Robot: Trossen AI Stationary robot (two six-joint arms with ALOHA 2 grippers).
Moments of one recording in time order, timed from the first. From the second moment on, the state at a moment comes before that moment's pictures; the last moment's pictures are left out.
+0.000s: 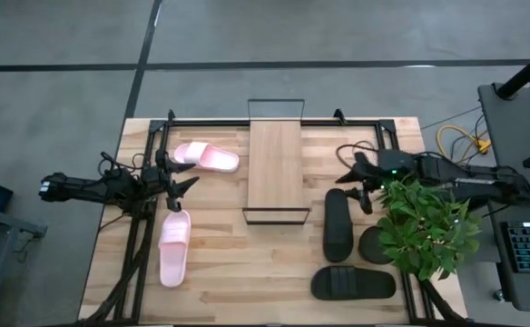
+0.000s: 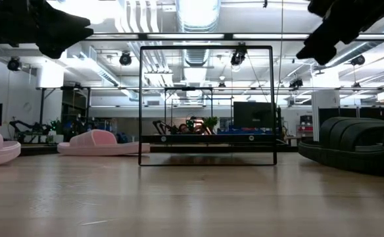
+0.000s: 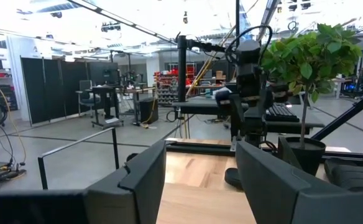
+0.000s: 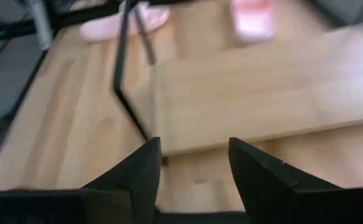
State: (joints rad) left arm -0.13 0.19 0.15 0.20 -0.42 0.12; right arm -0.11 0.69 0.62 -0.49 -0.14 0.13
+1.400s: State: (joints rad) left arm -0.13 0.19 0.14 0.20 -0.43 0.12; right arm -0.23 1.37 0.67 -0.73 -0.71 0.04
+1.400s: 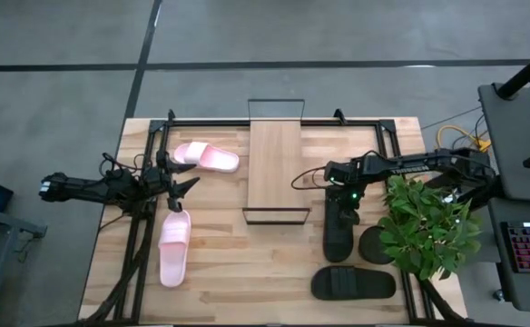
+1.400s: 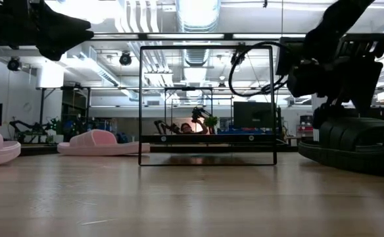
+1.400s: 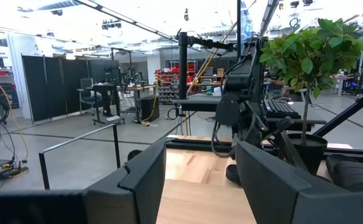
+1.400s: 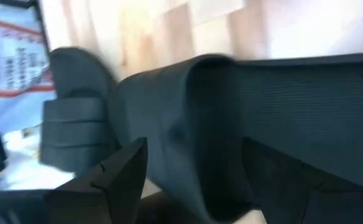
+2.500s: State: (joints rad) left arm -0.13 0.18 0.14 0.20 -0.44 0.12; right arm -0.22 1.44 0.67 -0.73 -0.82 0.01
